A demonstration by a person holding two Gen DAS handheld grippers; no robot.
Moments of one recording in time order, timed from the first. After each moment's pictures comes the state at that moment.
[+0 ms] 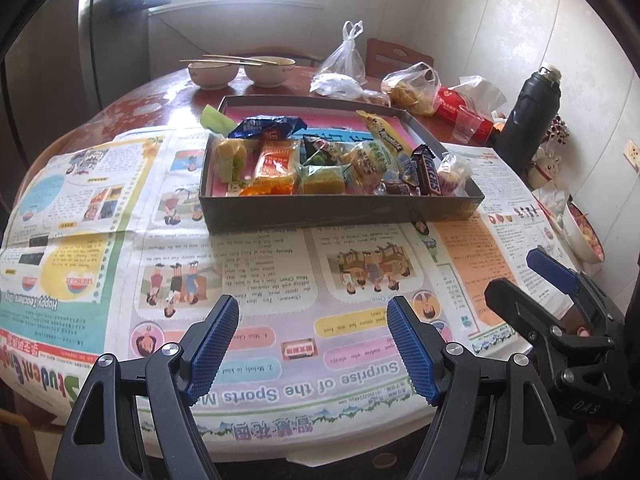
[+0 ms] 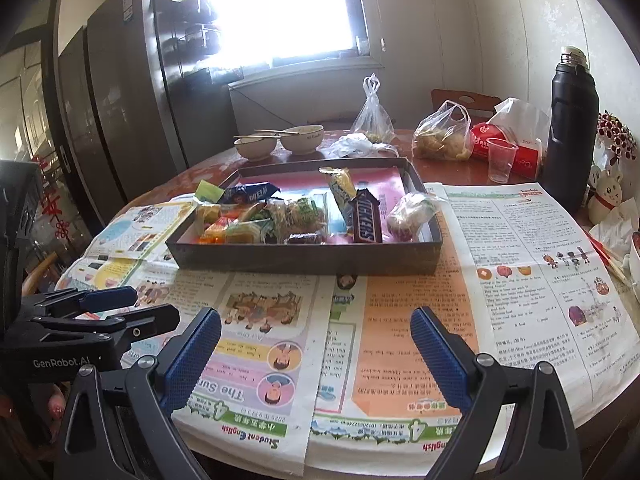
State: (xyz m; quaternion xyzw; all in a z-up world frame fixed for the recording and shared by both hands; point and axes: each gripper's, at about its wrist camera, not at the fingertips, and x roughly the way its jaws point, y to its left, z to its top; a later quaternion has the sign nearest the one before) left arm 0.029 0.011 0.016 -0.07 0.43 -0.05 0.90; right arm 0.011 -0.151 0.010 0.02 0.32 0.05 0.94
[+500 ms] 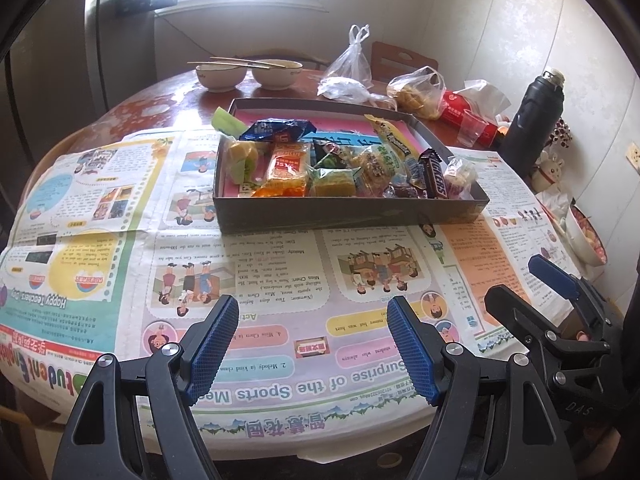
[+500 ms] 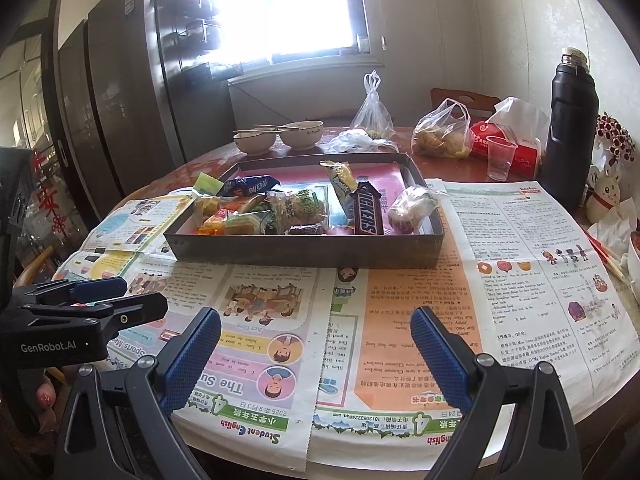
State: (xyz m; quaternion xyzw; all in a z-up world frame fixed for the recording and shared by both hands) left arm 0.027 0.017 0.018 -0.07 0.42 -0.04 0.90; right arm 0.009 -0.147 0.005 0.02 0.33 0.04 0.94
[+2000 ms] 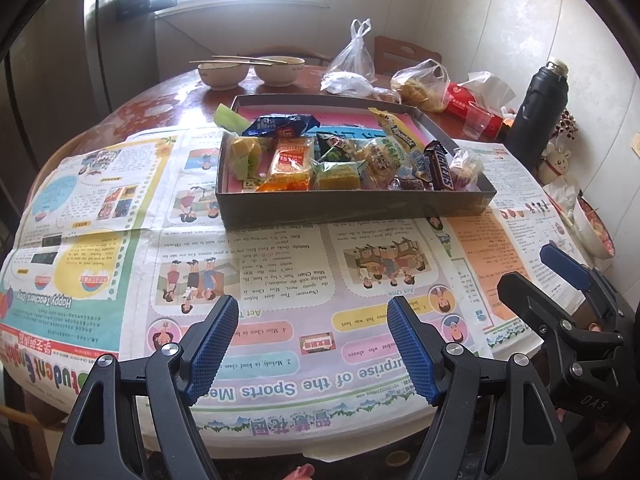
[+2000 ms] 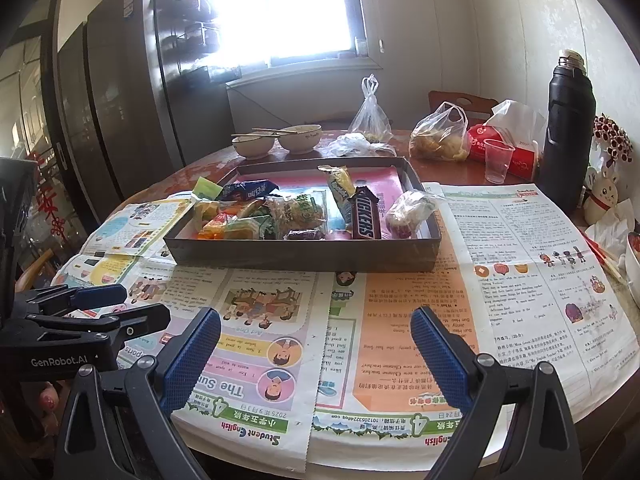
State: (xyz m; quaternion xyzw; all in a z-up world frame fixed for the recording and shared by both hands) left arm 0.027 0.016 0.013 -0.05 0.43 -0.03 0.90; right arm 0.009 -0.147 0.009 0.02 0.32 0.04 0.95
